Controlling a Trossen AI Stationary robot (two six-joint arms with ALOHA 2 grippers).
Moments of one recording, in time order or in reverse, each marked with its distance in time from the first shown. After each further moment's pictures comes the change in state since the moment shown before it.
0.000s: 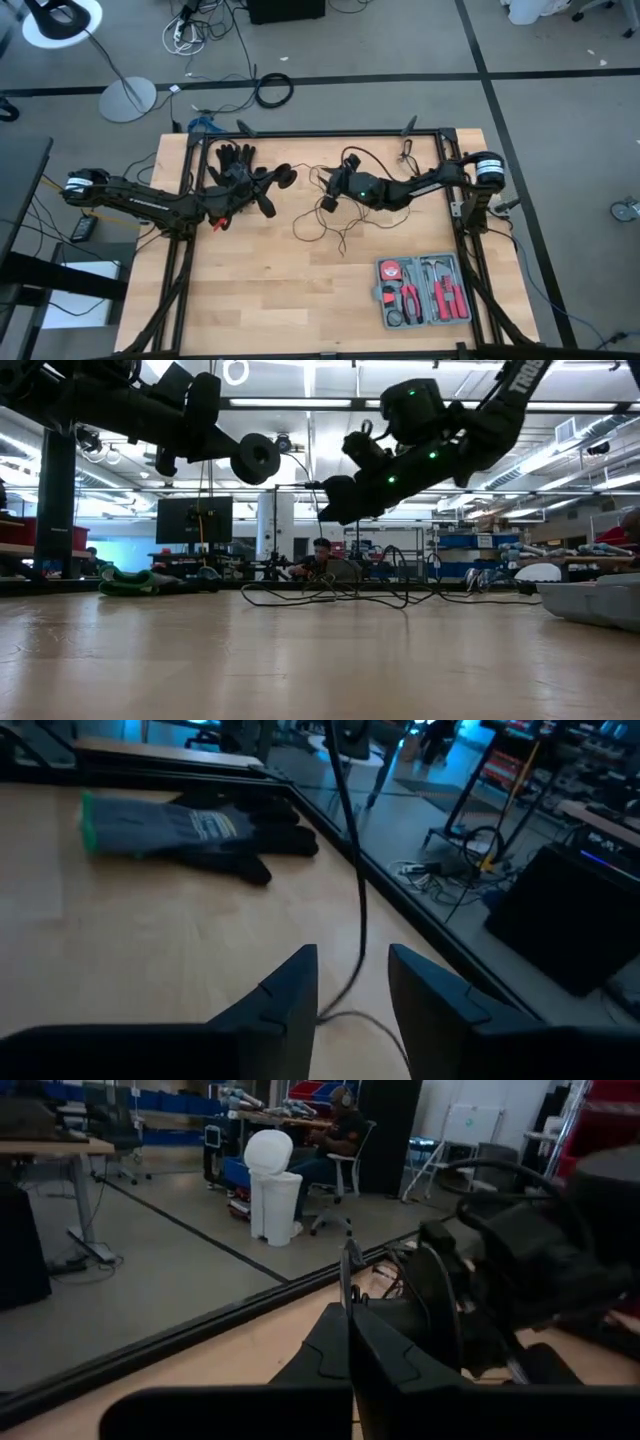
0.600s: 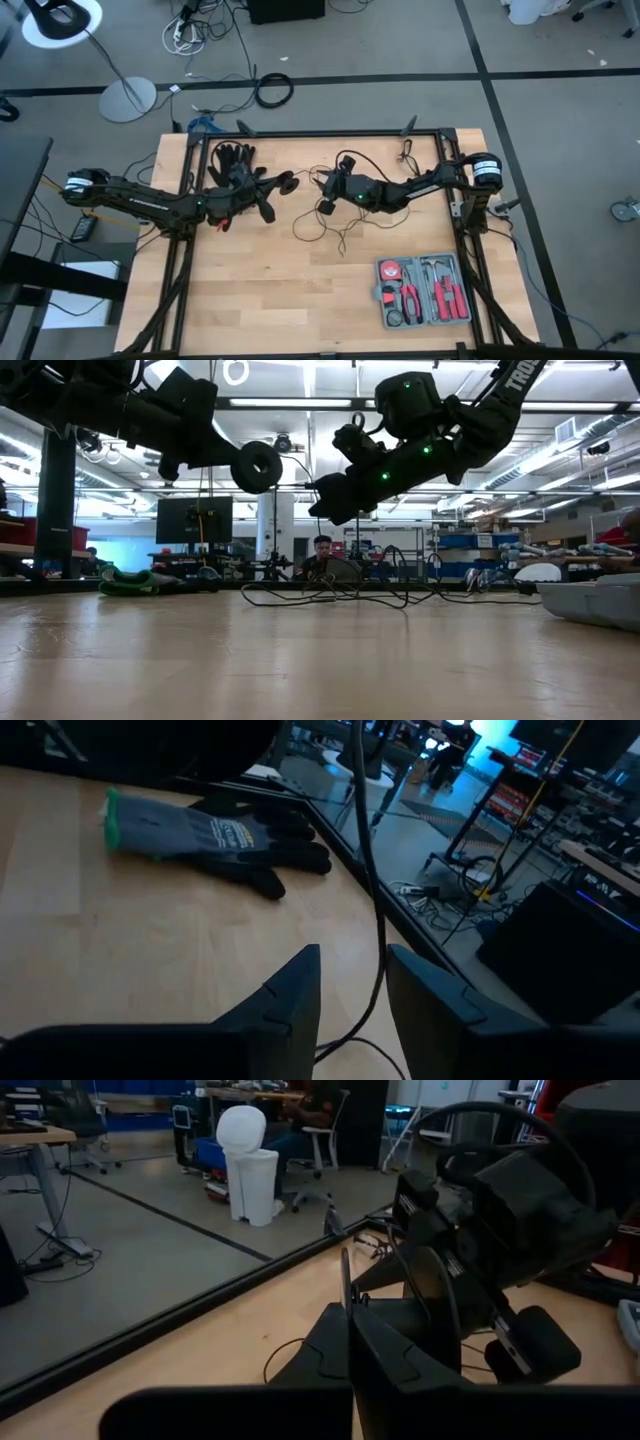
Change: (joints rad) left arm 0.000 0.000 0.000 -0.065 0.078 -0.001; right arm 0.022 0.015 0.030 0.013 0.000 -0.110
